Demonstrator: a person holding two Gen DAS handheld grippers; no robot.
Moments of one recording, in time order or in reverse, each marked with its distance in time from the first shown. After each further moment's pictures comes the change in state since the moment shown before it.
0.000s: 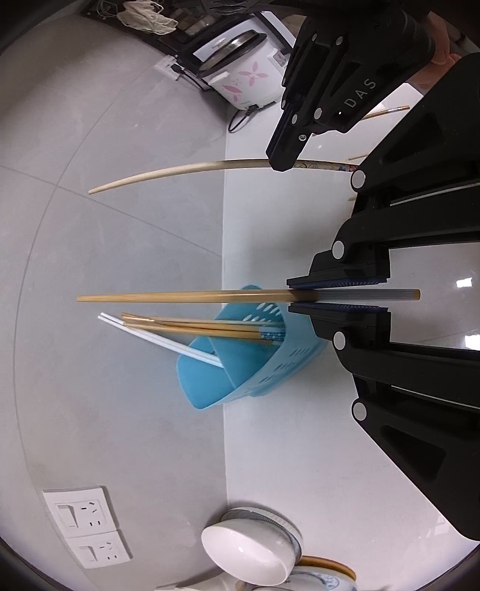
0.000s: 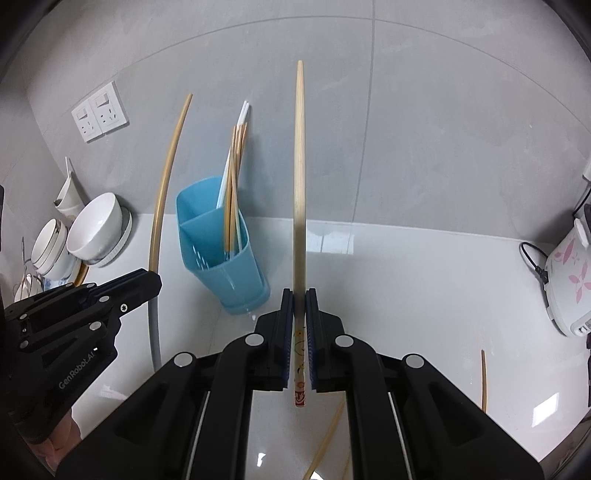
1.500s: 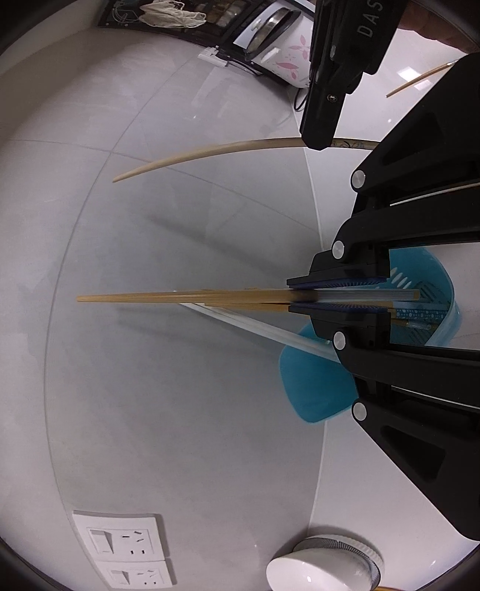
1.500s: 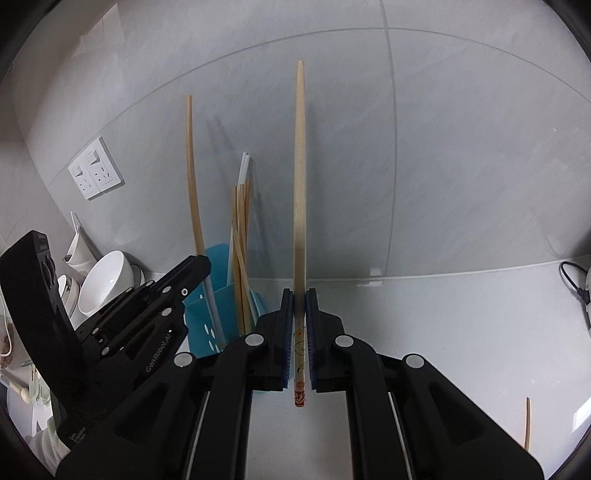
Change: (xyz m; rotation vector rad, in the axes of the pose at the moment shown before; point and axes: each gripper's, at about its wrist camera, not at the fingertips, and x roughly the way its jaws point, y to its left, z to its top) left arm 0.070 0.026 0.040 0.042 -0.342 -0.008; right arm 0.044 -0.011 0.049 0.074 -0.110 0.118
